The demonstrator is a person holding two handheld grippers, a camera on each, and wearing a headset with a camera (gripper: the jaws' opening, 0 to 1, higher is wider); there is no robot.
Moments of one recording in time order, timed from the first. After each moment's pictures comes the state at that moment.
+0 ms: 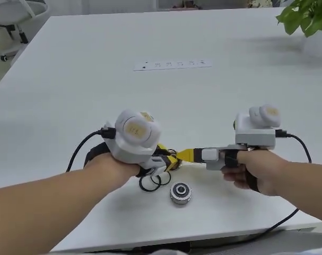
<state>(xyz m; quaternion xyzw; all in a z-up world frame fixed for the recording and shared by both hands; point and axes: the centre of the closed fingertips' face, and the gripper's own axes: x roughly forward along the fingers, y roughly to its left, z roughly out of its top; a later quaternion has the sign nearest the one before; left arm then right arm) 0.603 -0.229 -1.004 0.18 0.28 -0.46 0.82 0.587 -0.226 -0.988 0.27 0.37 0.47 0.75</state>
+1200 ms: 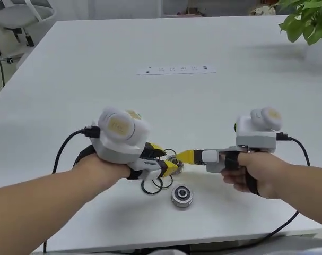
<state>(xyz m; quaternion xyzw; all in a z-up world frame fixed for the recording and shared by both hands) 0.582 -0.213 -0.973 0.12 0.27 -0.48 0.83 0.583 -0.219 -0.974 0.28 0.37 0.48 0.75</state>
